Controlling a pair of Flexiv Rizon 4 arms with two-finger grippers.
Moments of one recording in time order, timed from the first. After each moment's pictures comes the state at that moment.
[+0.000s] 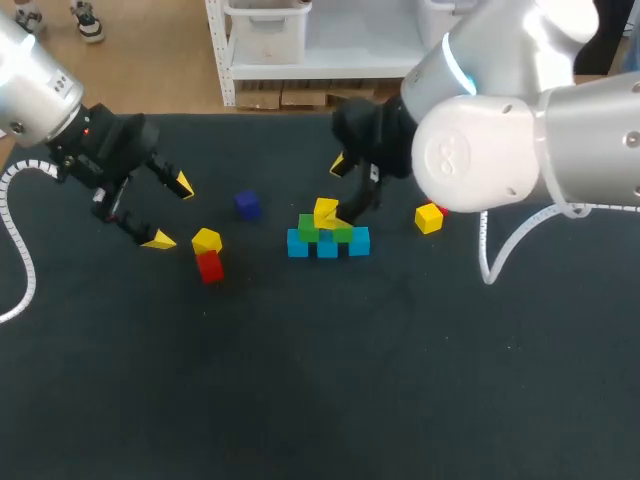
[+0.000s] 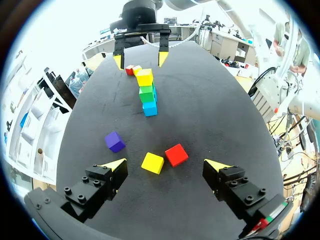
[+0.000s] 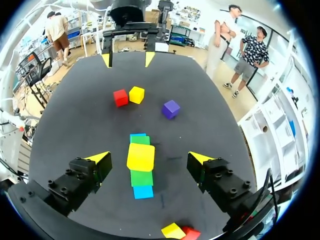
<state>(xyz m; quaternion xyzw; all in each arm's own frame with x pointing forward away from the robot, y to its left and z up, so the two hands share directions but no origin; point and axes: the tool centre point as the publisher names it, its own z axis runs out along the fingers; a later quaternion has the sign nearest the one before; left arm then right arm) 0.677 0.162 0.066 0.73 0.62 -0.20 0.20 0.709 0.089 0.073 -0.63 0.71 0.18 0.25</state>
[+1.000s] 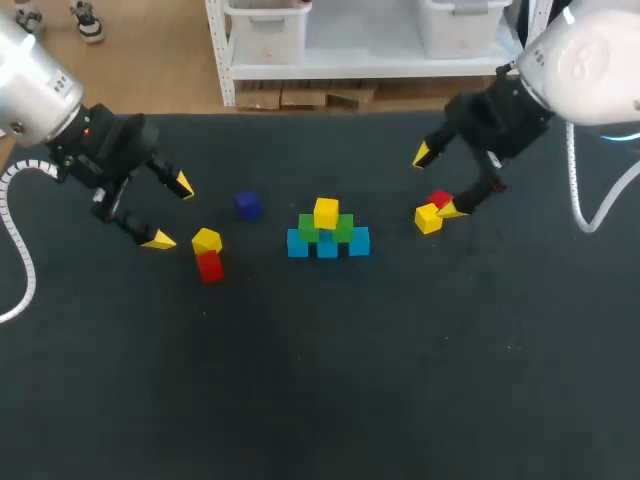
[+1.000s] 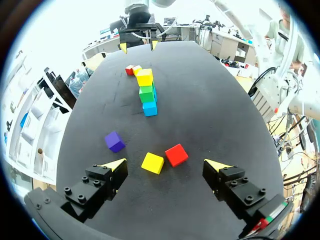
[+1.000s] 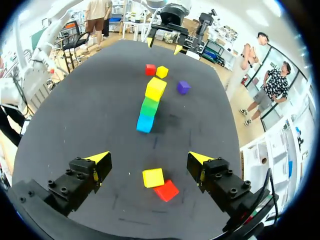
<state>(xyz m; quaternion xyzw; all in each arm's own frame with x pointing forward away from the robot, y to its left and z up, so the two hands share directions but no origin) 0.677 0.162 0.066 0.73 0.62 -0.20 0.20 0.722 -0.048 0.065 -0.77 0.57 0.18 0.25</state>
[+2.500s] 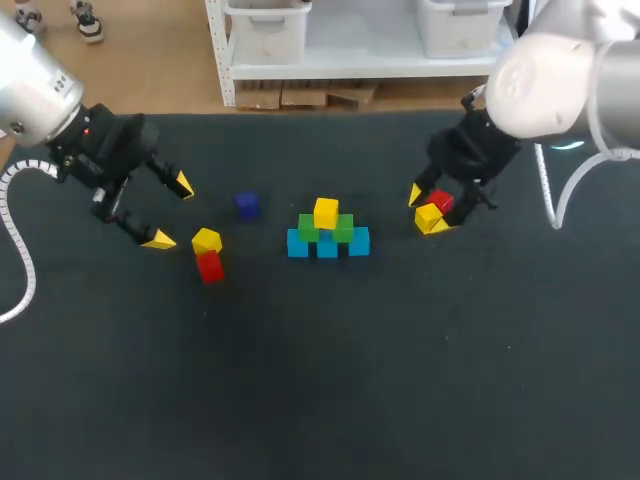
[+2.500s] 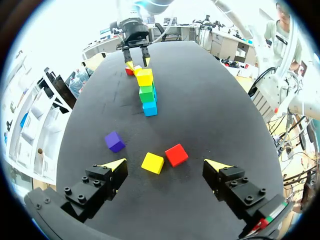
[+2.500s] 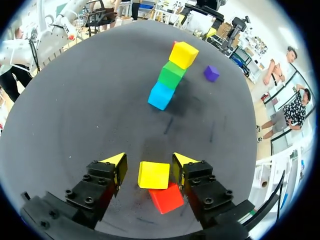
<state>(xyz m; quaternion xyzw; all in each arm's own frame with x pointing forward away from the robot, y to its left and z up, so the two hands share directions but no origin) 0.677 0.162 0.066 0.73 0.62 -0.20 0.20 0.733 -0.045 0.001 -0.84 0.48 0.16 0.19</state>
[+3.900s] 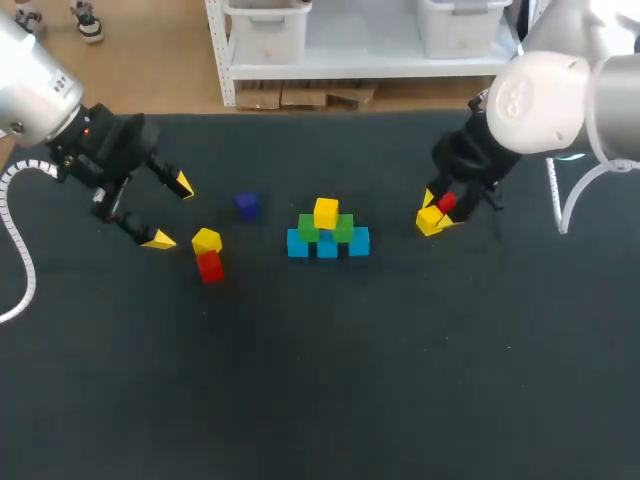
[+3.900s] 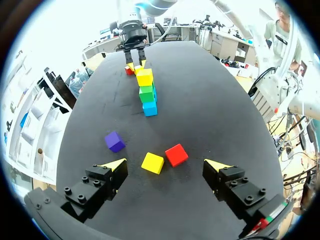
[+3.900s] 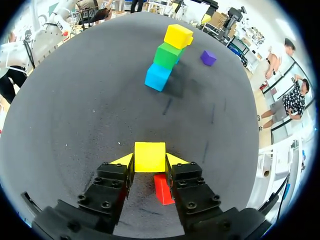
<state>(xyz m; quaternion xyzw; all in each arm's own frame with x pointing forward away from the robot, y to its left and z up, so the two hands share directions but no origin) 0.677 0.162 0.066 0.73 0.62 -0.20 0.20 0.743 -0.062 -0.011 -0.83 0.51 0.13 0.18</state>
